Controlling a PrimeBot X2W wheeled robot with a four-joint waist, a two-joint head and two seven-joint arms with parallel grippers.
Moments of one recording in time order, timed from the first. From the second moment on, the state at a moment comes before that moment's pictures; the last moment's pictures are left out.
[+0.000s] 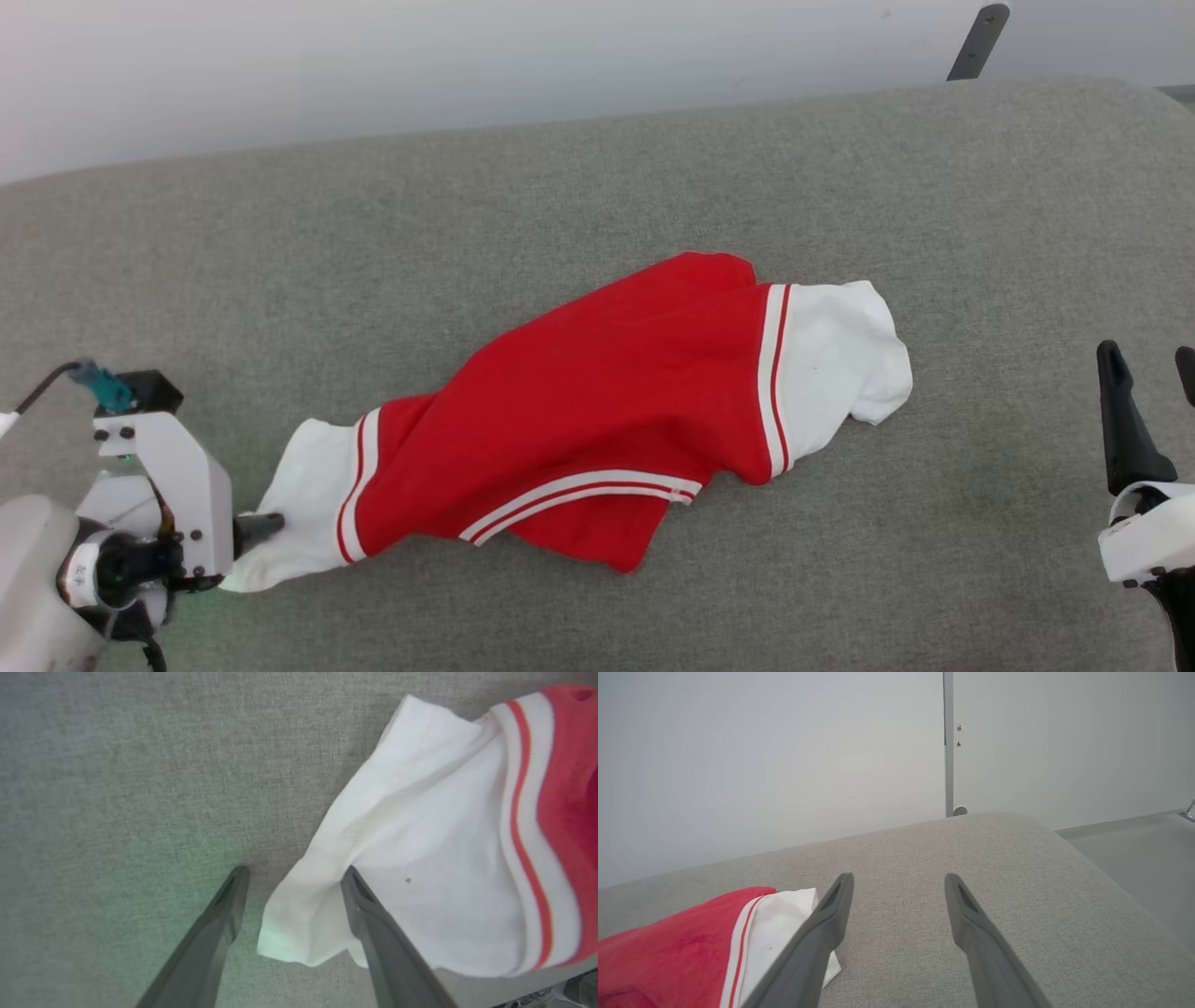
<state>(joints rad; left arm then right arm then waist) -0.52 0.74 -0.53 0.45 -1.05 0.05 0.76 -0.12 -0.14 -0.20 -0.14 0.35 0.13 0.19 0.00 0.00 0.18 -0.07</state>
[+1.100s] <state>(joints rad) -0.67 0.62 -0.55 0.57 -1.07 -0.05 0.73 -0.43 -0.41 0.10 0.17 0.62 0.13 0.65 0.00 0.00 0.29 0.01</state>
